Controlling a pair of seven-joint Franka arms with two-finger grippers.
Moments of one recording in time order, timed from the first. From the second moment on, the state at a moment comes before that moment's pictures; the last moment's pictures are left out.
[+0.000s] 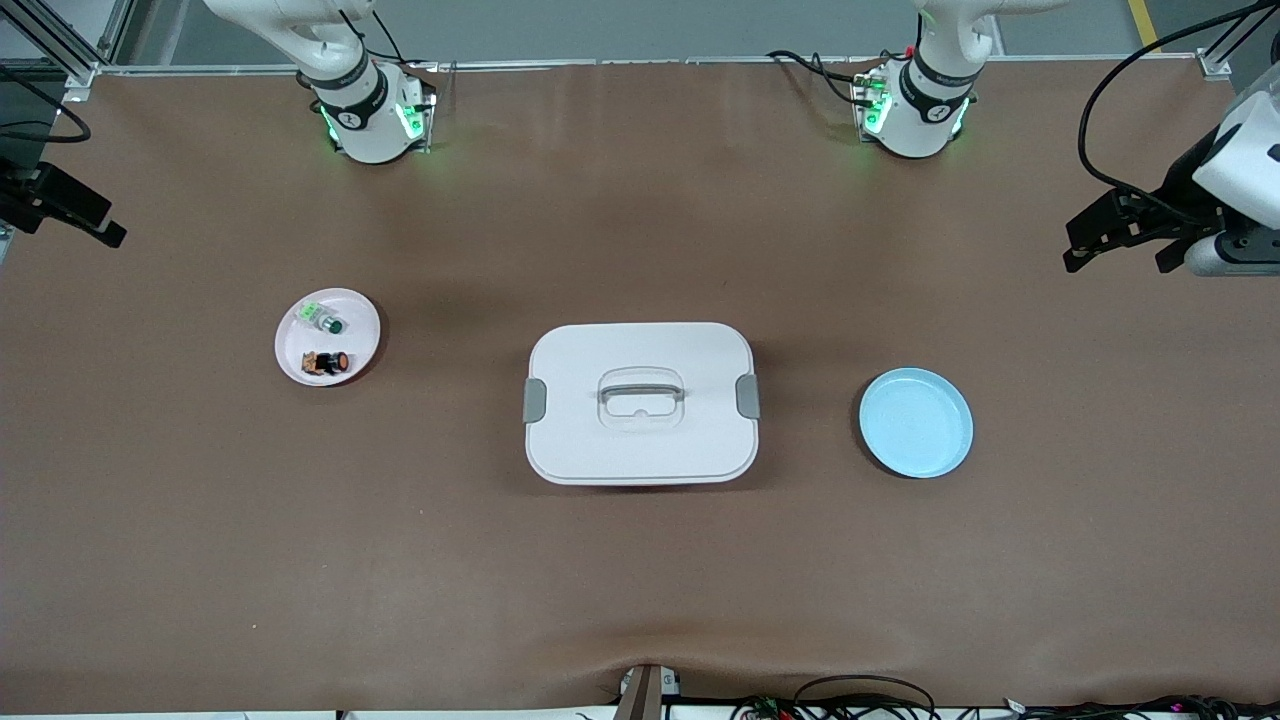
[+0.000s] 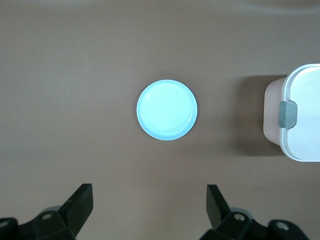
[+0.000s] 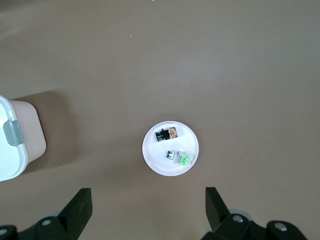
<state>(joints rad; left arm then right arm) 0.01 -0.03 -0.11 -1.57 -0.02 1.60 -0.09 0.00 -0.09 -0.06 -1.57 0.03 1.51 0.15</state>
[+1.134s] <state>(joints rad) 0.01 -0.03 -0.11 -1.57 -0.02 1.60 -0.09 0.03 -0.05 -0.06 -1.83 0.03 1.68 0.15</state>
